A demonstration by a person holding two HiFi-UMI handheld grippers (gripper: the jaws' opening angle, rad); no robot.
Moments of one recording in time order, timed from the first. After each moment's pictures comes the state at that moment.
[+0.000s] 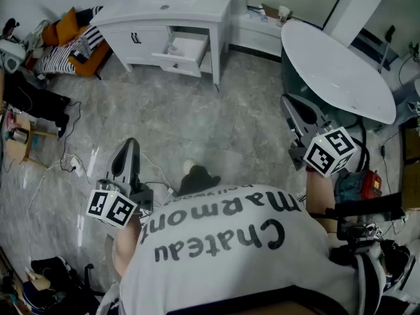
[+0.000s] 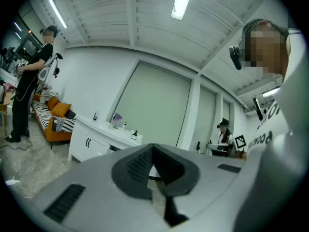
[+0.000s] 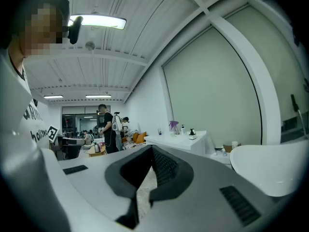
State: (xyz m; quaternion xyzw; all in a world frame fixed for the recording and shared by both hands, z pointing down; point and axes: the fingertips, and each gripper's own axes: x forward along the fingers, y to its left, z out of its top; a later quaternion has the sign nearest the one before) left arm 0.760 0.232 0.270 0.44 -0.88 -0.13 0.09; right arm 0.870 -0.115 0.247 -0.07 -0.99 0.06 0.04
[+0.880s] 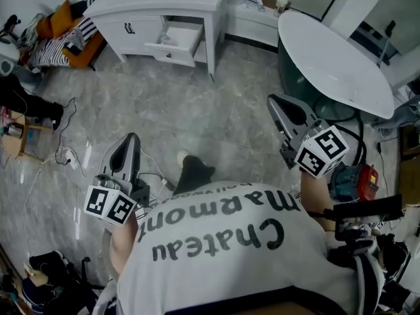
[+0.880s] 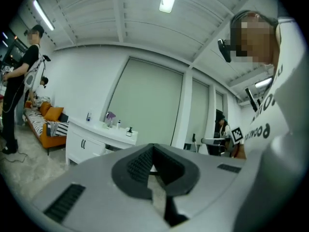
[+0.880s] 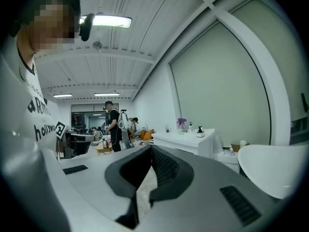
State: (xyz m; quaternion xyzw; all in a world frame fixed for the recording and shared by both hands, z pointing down) left arm 0.778 0.203 0.278 0.47 -0.87 -0.08 0.08; right arm 0.876 -0.094 0.262 -0.12 -0.99 0.05 0.05
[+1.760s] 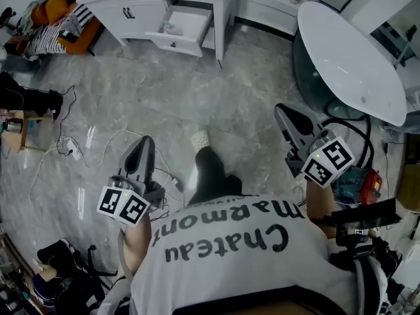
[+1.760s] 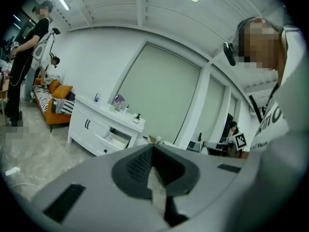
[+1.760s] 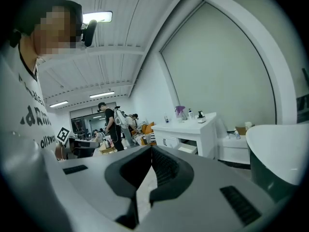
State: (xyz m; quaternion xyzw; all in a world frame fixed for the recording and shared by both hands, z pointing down) left arm 0.710 0.161 0.338 0.44 -0.87 -0.12 0.19; right arm 0.804 -0.123 0.317 -0.13 -0.98 0.11 0.10
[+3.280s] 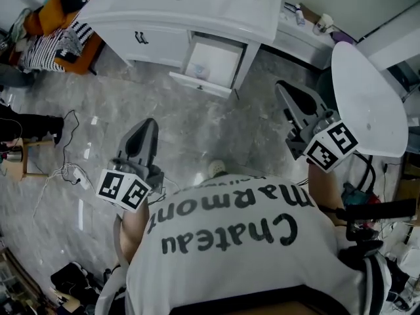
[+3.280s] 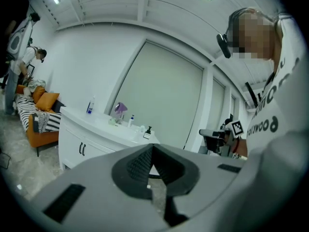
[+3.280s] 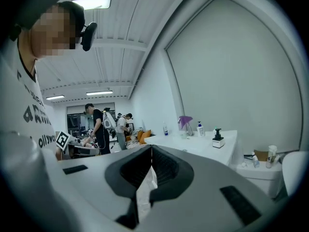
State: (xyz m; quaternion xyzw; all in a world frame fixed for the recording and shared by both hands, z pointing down) left arm 0.378 0.140 0.320 0.49 -0.86 -0.10 0.15; right arm 0.462 -0.122 0.261 -0.13 -0.99 0.07 0.07
